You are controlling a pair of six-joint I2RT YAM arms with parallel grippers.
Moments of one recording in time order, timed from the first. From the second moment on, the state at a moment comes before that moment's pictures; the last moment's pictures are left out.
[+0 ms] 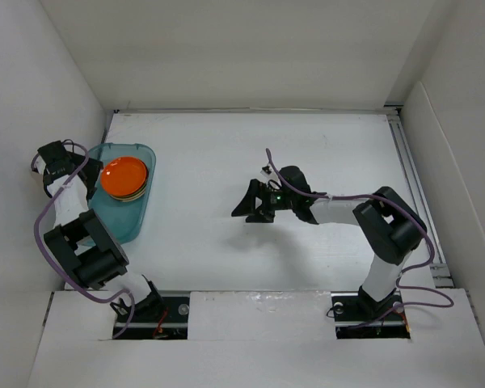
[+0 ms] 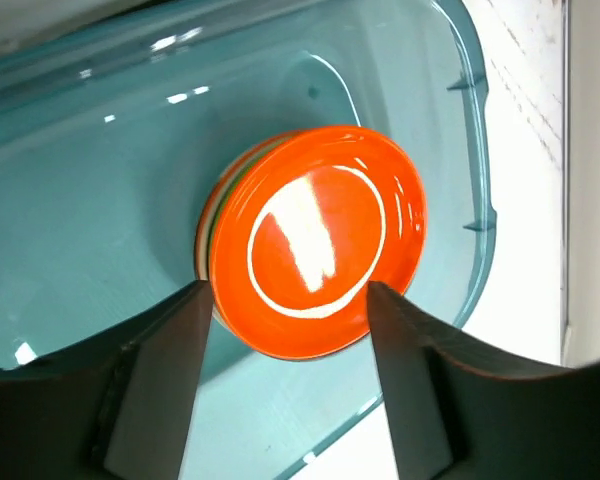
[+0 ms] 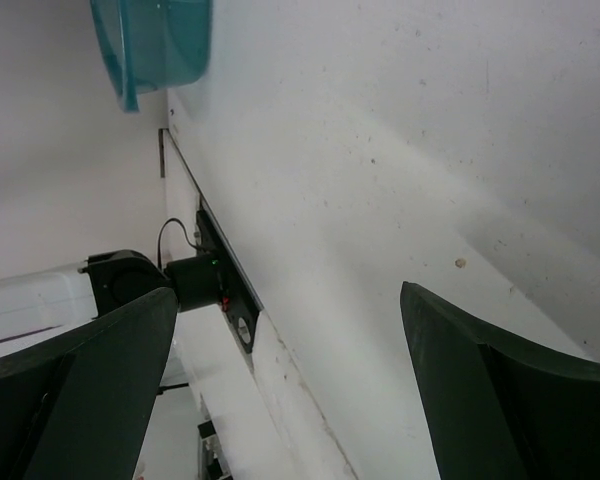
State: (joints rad) left arm 0.57 1.54 1.17 -0.45 0.08 -0.78; right arm 0.64 1.78 0.87 0.38 -0.66 0.93
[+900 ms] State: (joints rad) left arm 0.17 0.64 0.98 -0.65 0.11 -0.51; right arm 0.92 0.85 1.17 -0.49 0.27 0.69
